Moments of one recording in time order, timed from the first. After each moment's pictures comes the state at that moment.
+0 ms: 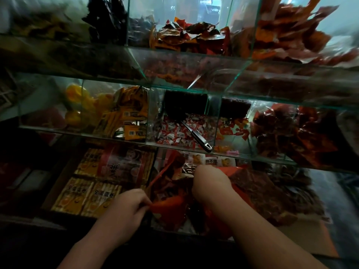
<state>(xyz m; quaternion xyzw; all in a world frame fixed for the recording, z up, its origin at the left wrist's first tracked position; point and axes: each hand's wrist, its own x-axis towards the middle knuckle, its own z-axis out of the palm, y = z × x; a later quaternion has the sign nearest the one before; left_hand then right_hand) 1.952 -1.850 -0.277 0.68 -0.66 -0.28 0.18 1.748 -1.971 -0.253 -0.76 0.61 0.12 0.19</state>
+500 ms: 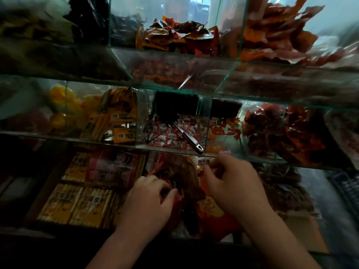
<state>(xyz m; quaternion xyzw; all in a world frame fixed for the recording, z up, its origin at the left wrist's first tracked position) 1.886 -1.881 -0.268 0.70 -0.65 -0.14 0.25 1.692 -1.939 -0.212 -0.74 0.61 -0.23 0.13</state>
